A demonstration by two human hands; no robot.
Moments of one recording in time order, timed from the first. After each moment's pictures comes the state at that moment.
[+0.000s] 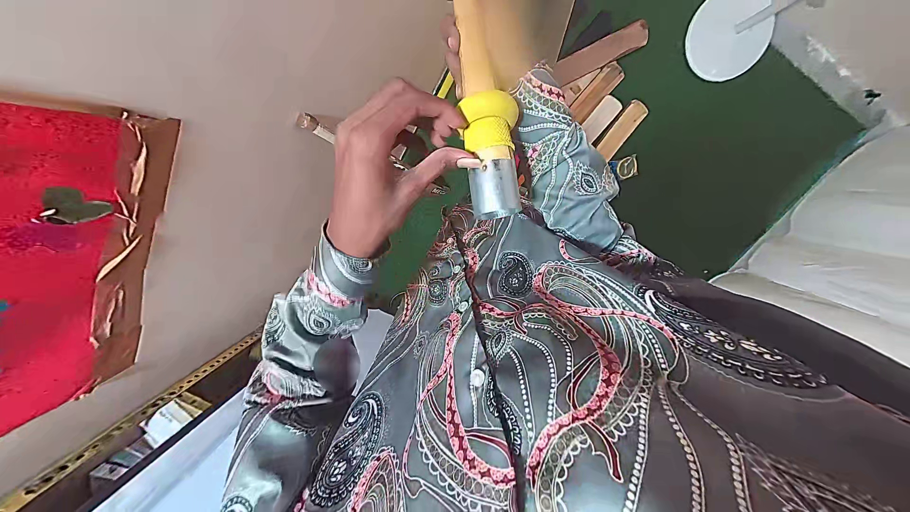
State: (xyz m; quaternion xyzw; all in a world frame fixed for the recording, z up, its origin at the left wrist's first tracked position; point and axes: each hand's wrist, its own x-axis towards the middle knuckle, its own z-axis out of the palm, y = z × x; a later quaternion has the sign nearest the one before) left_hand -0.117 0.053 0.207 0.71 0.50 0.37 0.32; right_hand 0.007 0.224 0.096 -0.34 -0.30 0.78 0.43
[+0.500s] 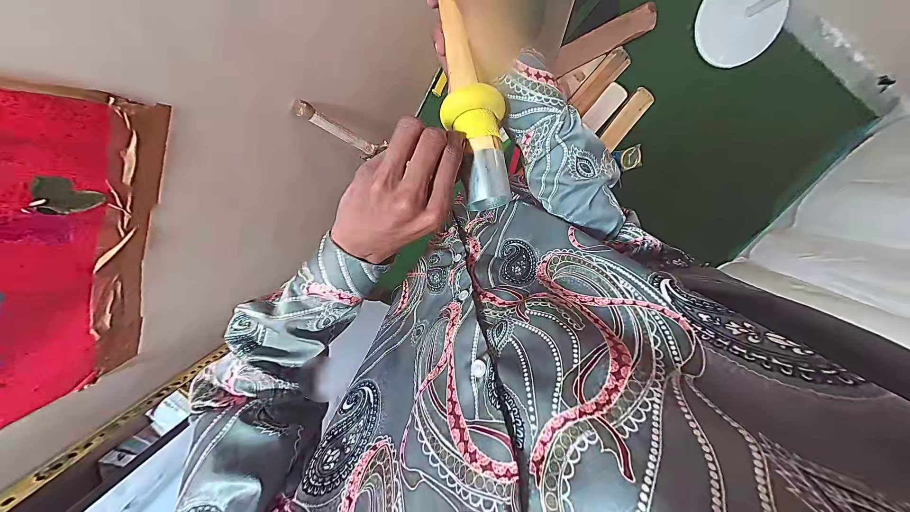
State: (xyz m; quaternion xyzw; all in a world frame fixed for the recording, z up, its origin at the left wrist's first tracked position) left_hand -0.102 0.022 0.206 0.88 0.44 0.15 -0.12; right_hand -0.010 0.230 0.071 -0.40 -0.38 0.75 0.36
